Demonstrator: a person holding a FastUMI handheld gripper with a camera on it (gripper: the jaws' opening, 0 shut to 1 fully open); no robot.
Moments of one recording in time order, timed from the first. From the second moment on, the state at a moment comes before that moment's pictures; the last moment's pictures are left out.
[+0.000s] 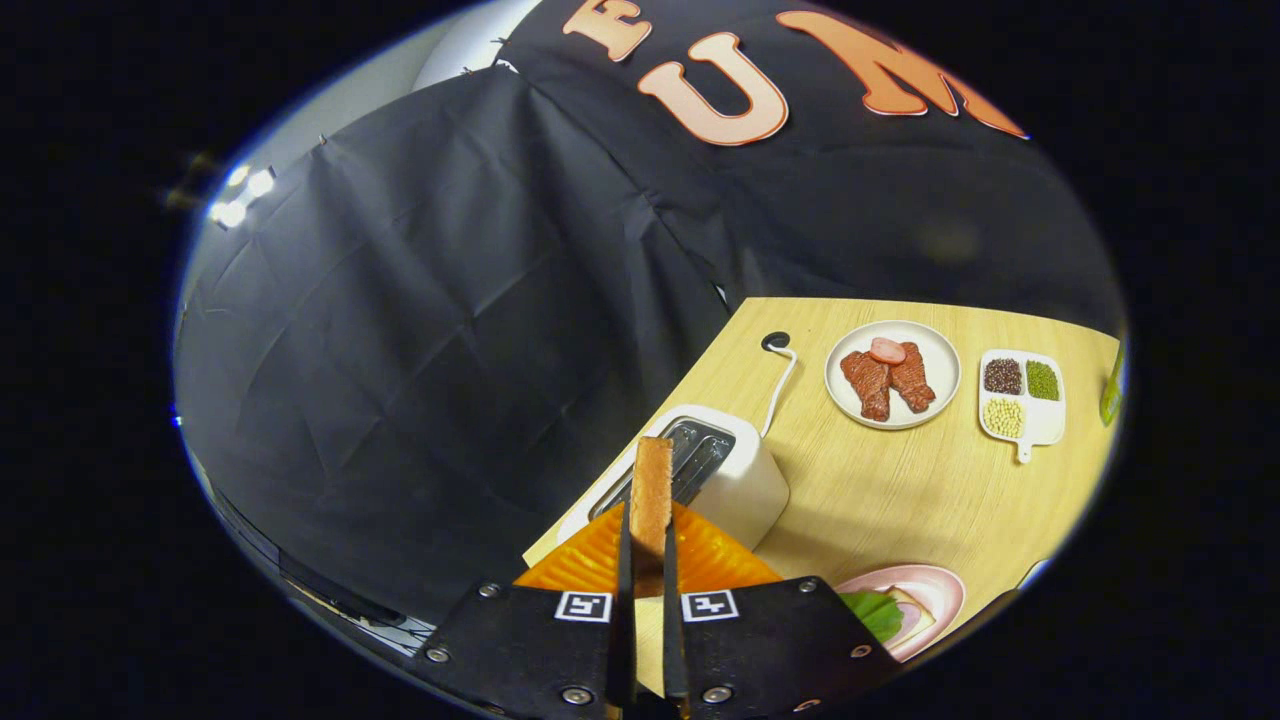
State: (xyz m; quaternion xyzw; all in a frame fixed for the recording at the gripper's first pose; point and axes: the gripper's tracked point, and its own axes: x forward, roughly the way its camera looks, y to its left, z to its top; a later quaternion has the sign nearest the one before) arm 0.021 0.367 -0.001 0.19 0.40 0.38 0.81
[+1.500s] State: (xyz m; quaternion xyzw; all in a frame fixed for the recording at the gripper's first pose) arm -0.048 0.224 -0.125 0.30 0.44 0.31 0.79
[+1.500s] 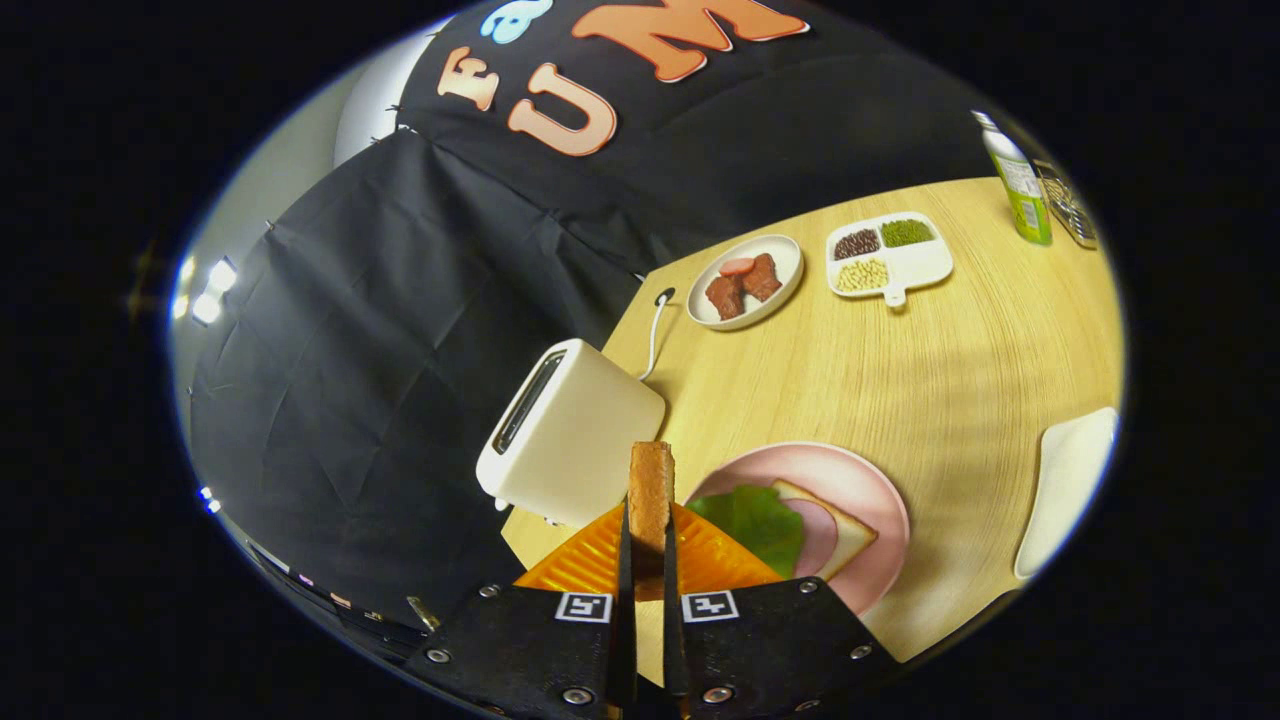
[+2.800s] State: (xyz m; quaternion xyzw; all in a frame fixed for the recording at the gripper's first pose) arm -0.041 0.179 -0.196 0.21 0.45 0.23 0.84
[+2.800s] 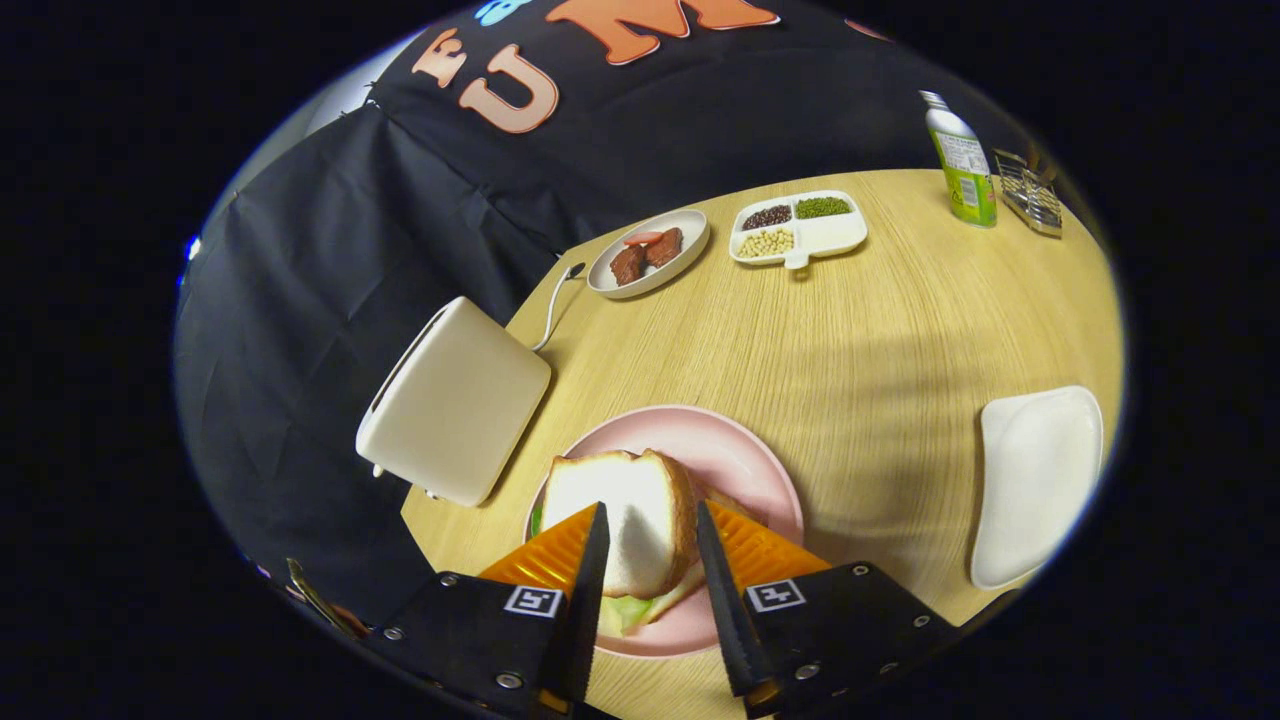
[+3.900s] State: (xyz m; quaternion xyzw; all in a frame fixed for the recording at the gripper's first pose) arm 0.007 0.132 -0.010 0.08 0.08 0.14 0.98
